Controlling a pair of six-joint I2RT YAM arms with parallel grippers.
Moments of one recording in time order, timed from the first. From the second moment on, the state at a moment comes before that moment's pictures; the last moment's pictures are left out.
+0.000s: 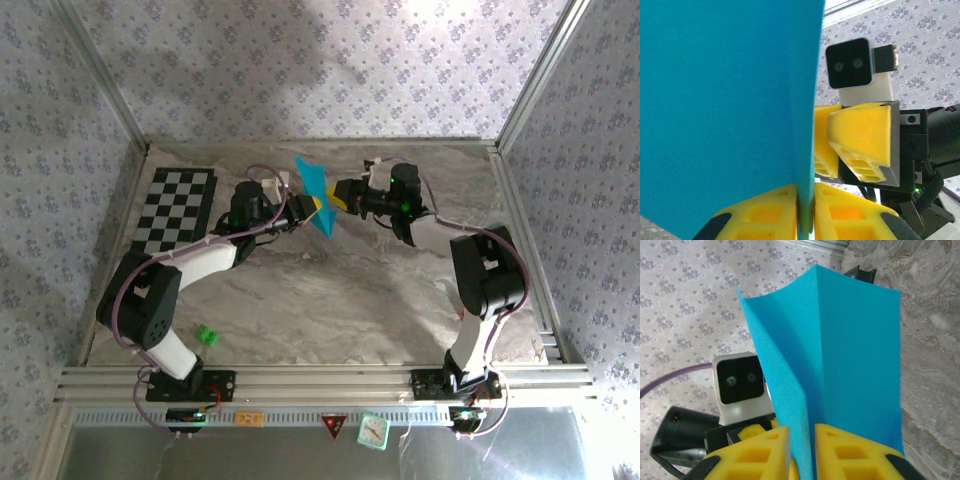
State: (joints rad) left arm -0.50 1.61 0.89 0.50 0.58 -1.09; right arm 0.34 1.80 1.03 0.62 -0.90 1.19
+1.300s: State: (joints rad) left arm -0.70 2.04 1.52 -0.91 -0.68 -0.28; right arm 0.11 1.49 0.99 -0.30 -0.31 0.59
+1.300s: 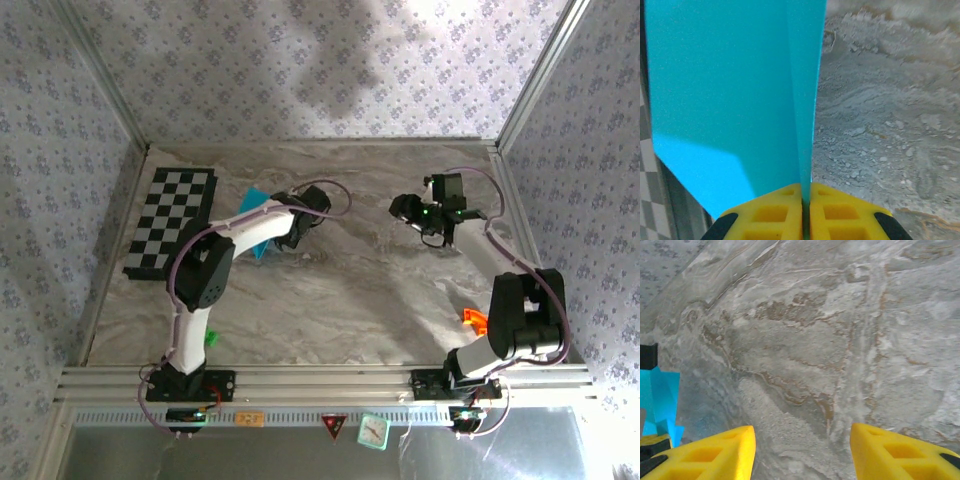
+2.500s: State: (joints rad) left arm -0.78 2.15 1.56 -0.93 -0.58 -0.37; right arm 0.08 1.48 0.96 -0.31 -0.32 0.59
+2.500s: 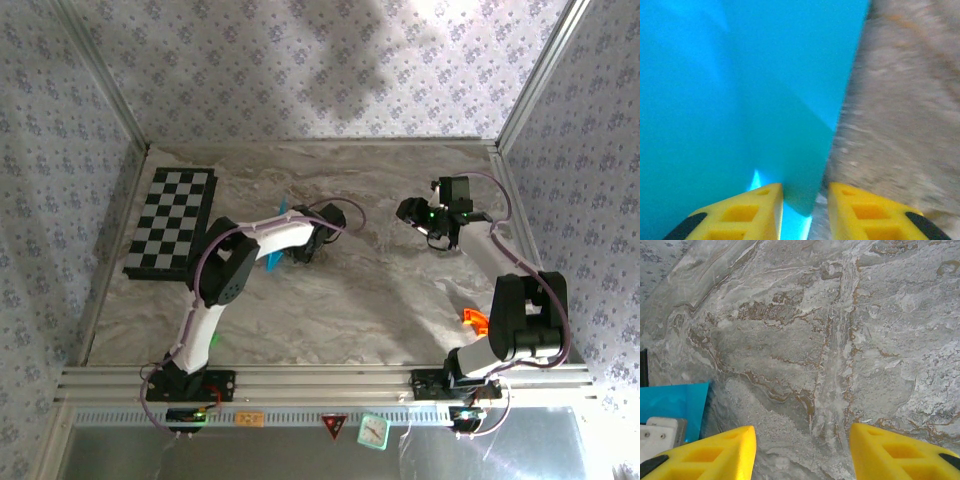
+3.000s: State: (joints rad) left arm -0.81 1.83 1.52 -0.77 -0.28 -0.49; right arm 0.09 1.49 0.96 -0.28 -0.32 0.59
